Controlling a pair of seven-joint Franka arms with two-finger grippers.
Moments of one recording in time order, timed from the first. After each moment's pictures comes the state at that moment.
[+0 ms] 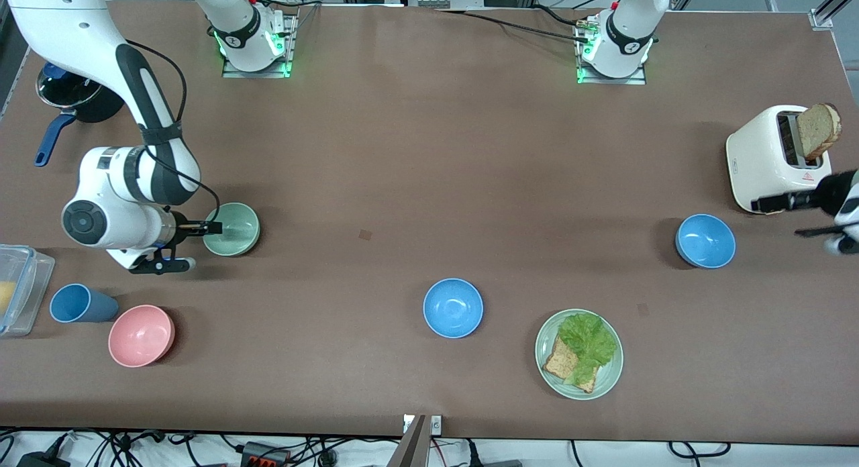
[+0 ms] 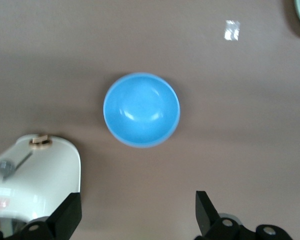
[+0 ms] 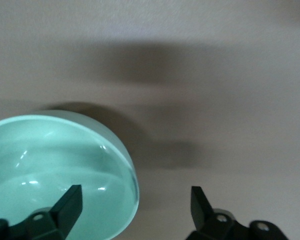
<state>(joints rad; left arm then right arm) 0.30 0.36 -0.04 -1.59 -0.01 1.70 0.13 0.00 0.52 -0.02 -1.86 -0.04 2.11 -0.05</state>
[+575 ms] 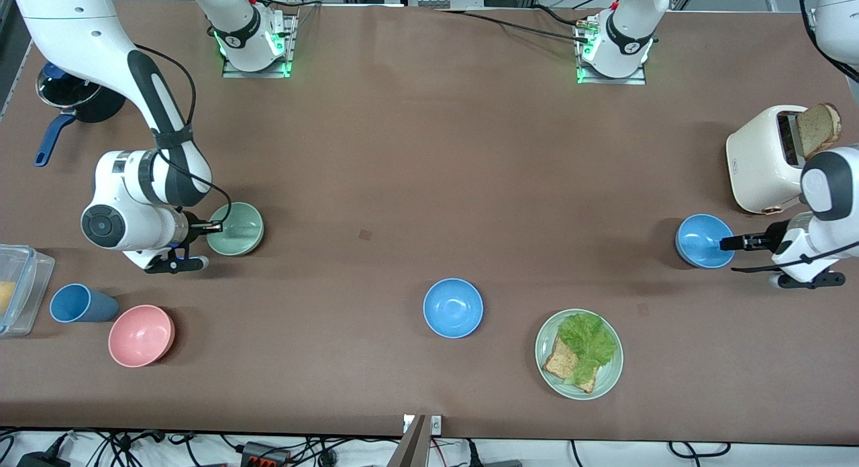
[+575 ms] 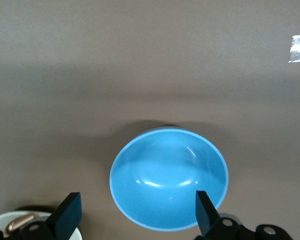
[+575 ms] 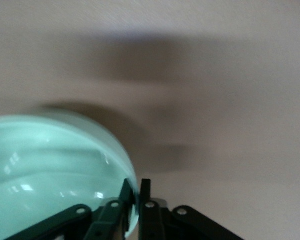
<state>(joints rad) 0.31 0.52 -0.04 -1.71 0.06 2.06 0.17 0.02 0.54 -0.01 -1.84 -0.05 2.11 -0.06</state>
